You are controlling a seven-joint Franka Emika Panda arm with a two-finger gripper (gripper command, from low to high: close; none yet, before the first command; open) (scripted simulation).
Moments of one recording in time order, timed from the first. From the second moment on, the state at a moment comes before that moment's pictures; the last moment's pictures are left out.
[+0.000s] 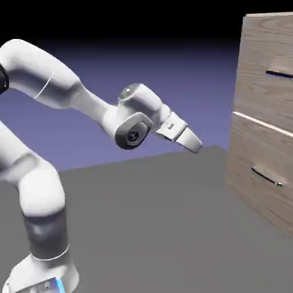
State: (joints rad) arm -0.01 -0.55 0.03 -2.79 -0.04 3.03 0.69
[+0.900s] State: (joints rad) arm -0.45 -0.01 0.61 -2.30 -0.99 2.92 -0.49
